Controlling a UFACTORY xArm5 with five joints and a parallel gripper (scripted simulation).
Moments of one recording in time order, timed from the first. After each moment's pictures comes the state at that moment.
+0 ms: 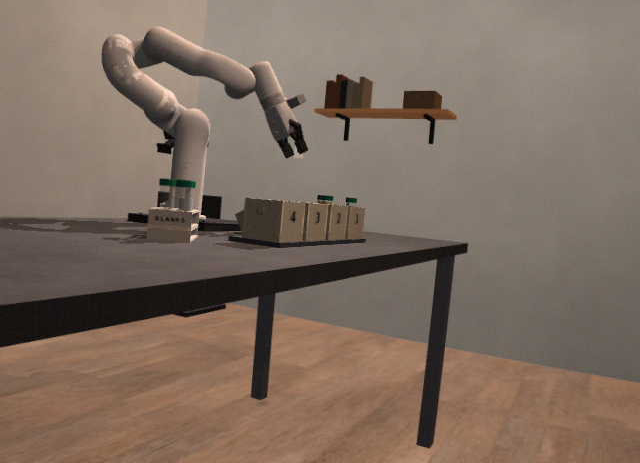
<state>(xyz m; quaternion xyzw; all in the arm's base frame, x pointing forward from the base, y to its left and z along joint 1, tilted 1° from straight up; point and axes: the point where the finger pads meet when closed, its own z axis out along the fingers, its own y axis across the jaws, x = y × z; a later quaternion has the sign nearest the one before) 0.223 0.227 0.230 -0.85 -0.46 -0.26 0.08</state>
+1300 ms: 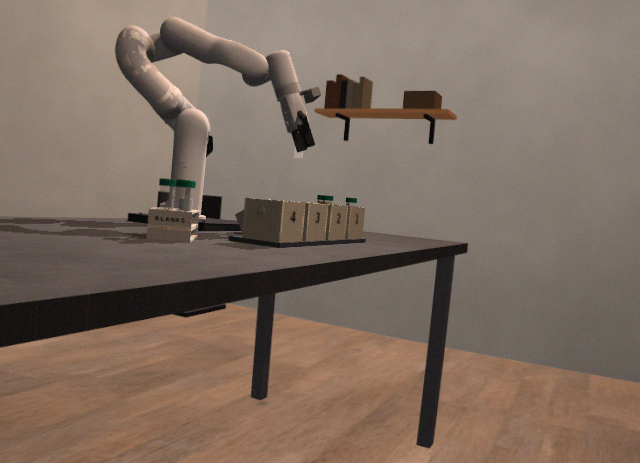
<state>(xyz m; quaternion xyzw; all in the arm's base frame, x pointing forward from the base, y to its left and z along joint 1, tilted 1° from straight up) 0.274 0.189 0.244 -0.91 -0.35 -0.20 0.05</state>
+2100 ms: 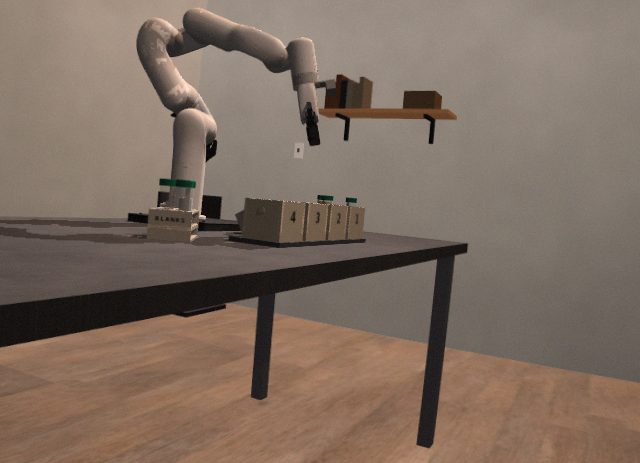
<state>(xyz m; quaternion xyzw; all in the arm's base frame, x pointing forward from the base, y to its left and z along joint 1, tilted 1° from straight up) 0.334 0.126 0.254 -0.97 -0.21 -0.12 0.02</state>
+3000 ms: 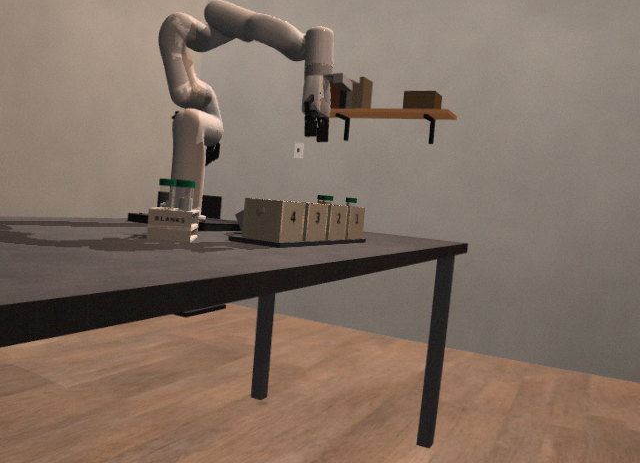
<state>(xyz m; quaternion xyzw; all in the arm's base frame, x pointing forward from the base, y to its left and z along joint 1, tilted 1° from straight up) 0.382 0.046 0.254 -1.00 -0.06 -0.04 0.00</state>
